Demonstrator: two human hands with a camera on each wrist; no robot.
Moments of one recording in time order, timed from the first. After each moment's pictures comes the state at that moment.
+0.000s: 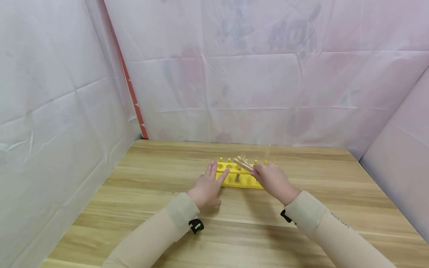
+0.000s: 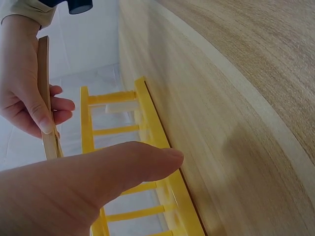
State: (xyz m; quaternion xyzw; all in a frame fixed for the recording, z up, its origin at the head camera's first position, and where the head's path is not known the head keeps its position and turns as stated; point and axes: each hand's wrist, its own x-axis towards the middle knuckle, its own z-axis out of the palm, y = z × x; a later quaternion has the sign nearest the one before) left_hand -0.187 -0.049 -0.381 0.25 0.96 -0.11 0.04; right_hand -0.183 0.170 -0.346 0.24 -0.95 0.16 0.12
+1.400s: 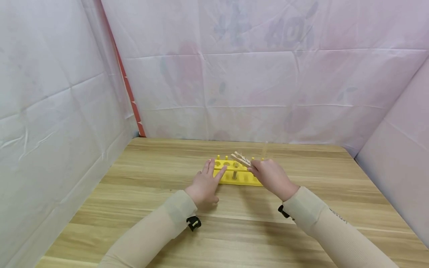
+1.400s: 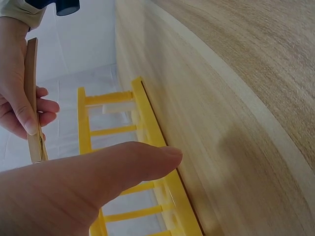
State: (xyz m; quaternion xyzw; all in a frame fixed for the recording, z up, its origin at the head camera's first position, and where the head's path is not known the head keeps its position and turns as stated) left_hand -0.188 -0.050 -0.377 0.24 0.96 -0.12 0.05; right_hand -0.181 0.169 -0.332 0.25 -0.95 0.16 0.12
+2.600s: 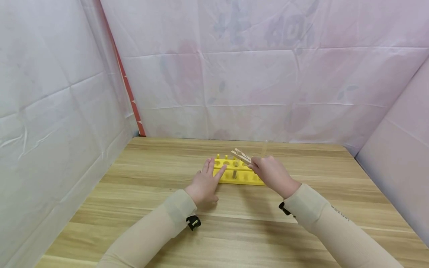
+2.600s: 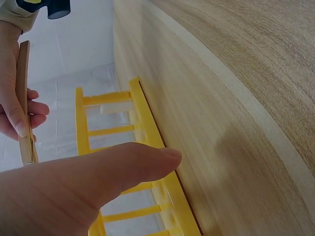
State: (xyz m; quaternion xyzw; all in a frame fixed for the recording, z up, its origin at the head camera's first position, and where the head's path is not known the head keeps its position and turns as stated) left_hand -0.188 -0.050 -0.379 0.25 0.96 -0.12 0.04; right_hand -0.181 0.171 -0.325 0.26 -0.94 0.16 0.12
